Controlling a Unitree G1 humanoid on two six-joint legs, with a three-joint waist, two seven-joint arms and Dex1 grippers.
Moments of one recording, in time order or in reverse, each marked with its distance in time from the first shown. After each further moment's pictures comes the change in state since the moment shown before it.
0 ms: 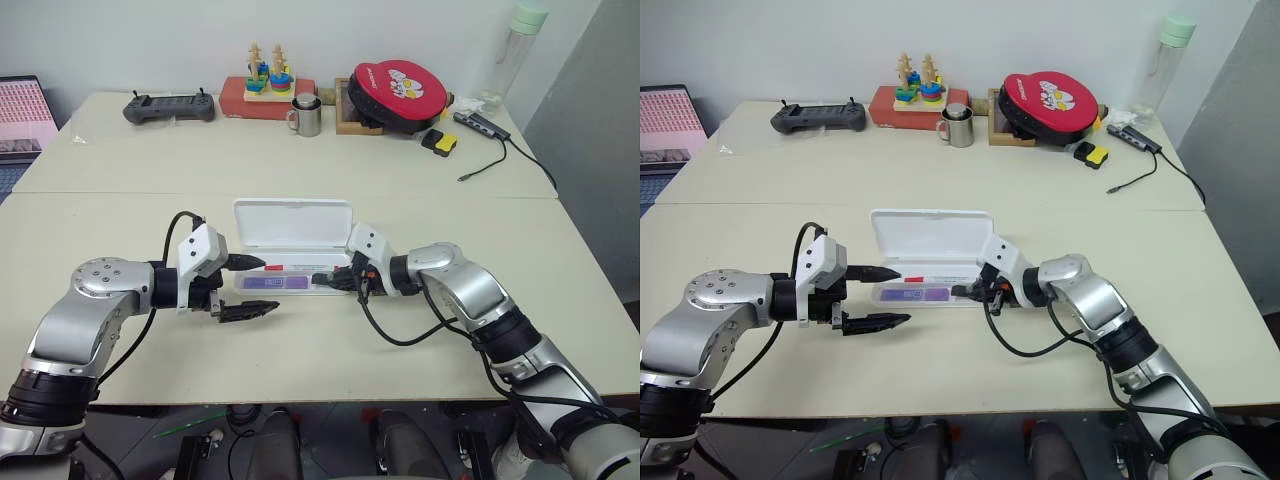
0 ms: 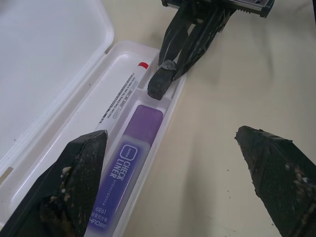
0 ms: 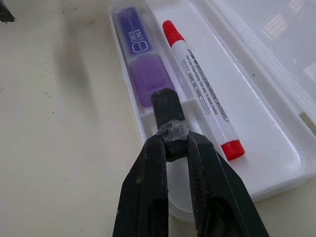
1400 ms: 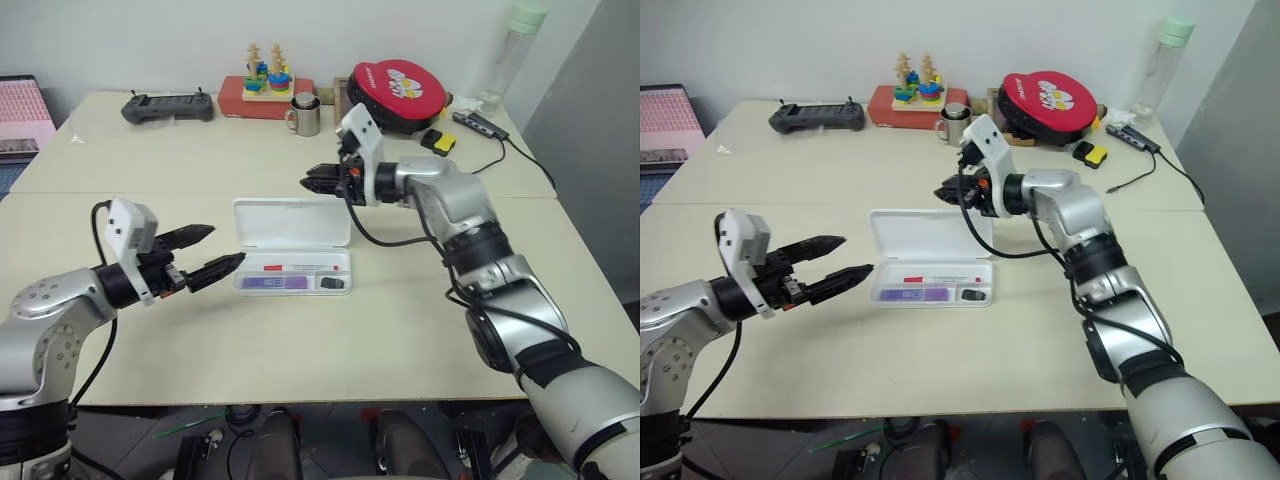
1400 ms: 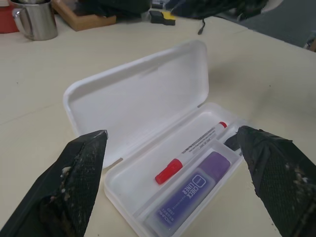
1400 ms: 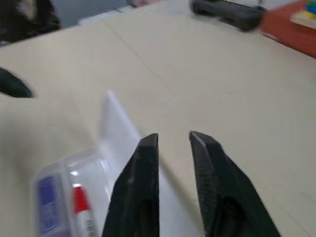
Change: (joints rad) left arm 0.128 -0.100 0.383 -0.102 -0.230 0.170 0.285; right arm -0.555 0.233 -0.254 0.736 -0.038 -0.186 -0.156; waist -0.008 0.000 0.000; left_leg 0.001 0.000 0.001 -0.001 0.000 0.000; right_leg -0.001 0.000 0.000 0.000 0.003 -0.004
